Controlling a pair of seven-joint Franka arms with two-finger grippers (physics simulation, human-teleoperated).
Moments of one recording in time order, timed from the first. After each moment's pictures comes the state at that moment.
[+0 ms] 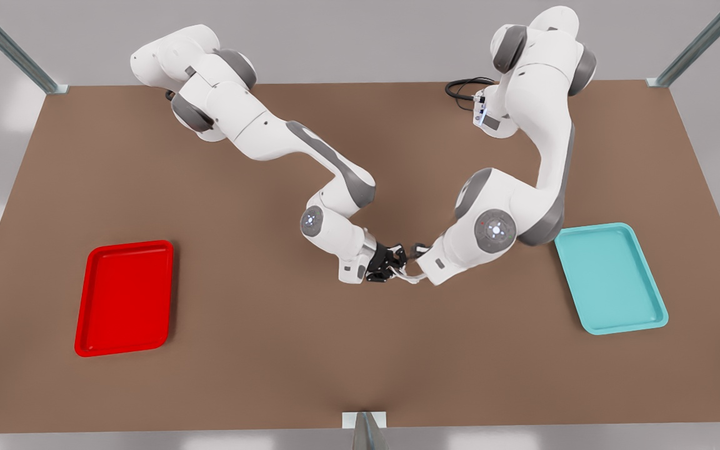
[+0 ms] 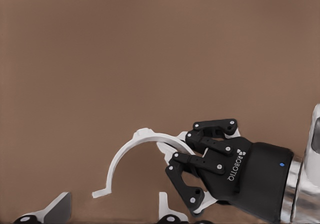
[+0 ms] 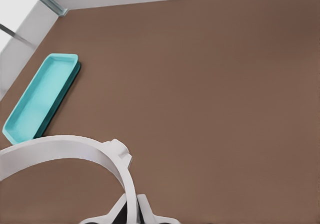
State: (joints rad) left arm -0.41 0.66 -0.04 -1.01 -0.14 1.59 -0.30; right arm 0.57 0.94 0.27 -1.17 0.46 2.65 -0.12
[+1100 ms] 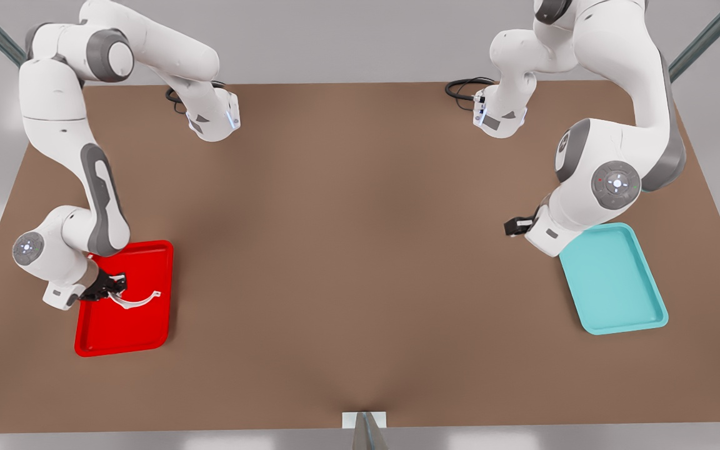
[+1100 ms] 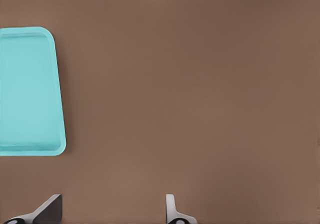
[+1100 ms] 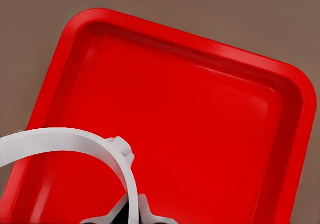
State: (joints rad) left arm -0.12 0.27 -0.13 -1.44 0.04 1.53 -0.33; right arm -0.38 0.56 0.12 -1.82 -0.03 2.44 -0.67
